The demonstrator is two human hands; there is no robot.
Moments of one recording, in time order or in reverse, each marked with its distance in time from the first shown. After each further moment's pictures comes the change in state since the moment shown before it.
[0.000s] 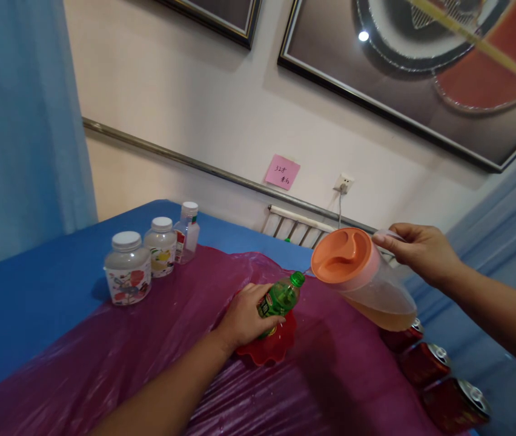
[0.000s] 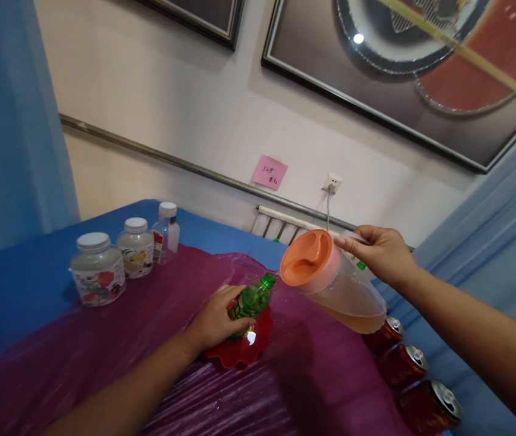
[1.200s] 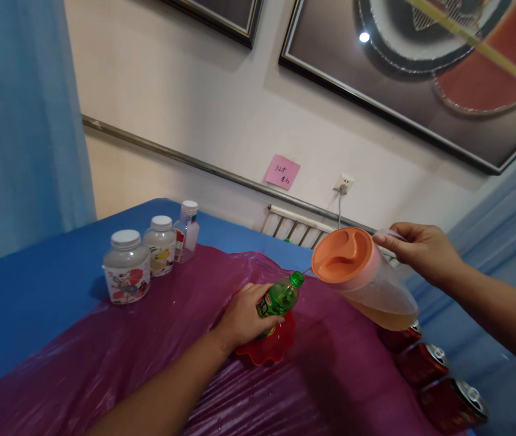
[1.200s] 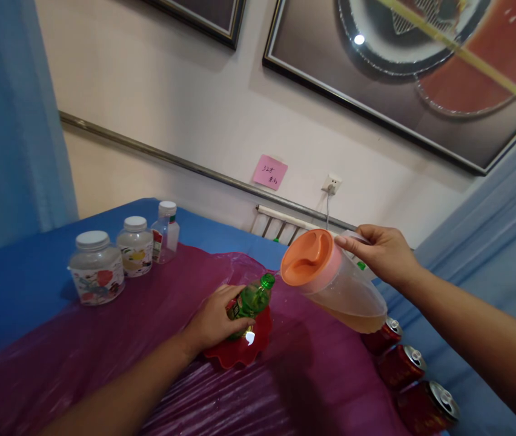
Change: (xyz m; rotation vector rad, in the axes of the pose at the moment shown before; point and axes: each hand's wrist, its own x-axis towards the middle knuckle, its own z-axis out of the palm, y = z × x) left_hand 0.000 0.000 0.000 -0.008 -0.008 0.002; right_hand 0.001 0.001 -0.003 -0.035 0.003 -0.003
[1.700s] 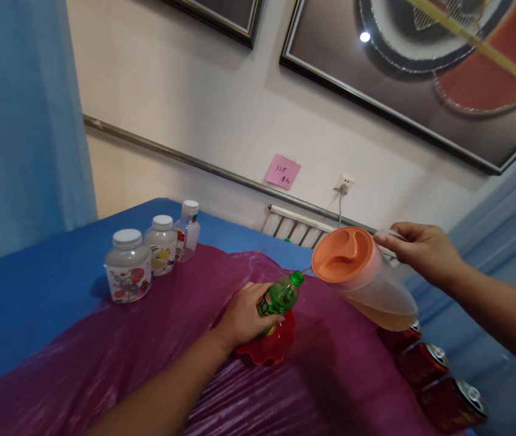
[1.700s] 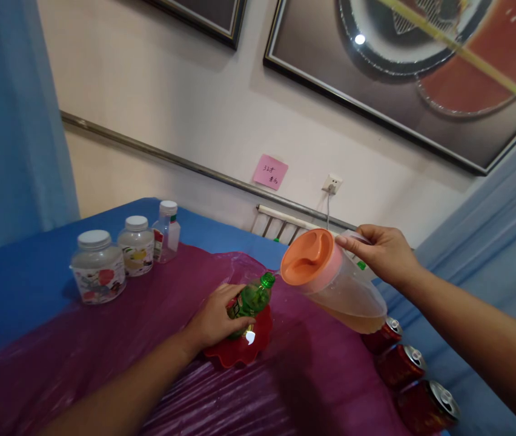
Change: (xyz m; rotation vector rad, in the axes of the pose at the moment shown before) left_hand 0.000 -0.004 0.002 0.022 0.018 0.011; right_hand -0.002 -0.005 0.000 0.008 -0.004 0.012
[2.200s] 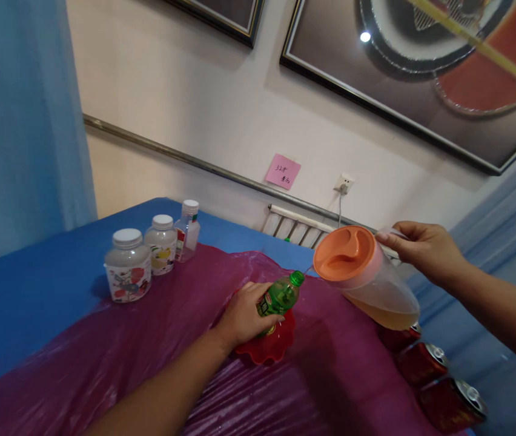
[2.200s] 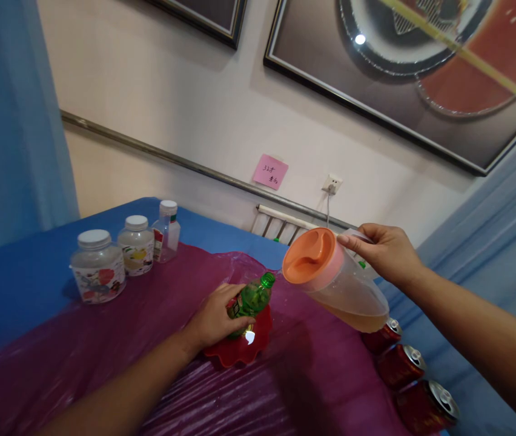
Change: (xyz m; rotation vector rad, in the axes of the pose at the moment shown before) left_hand 0.000 0.004 -0.003 -0.012 -0.015 -0.006; right_hand -0.003 -0.002 -0.001 0.007 0.020 -0.037
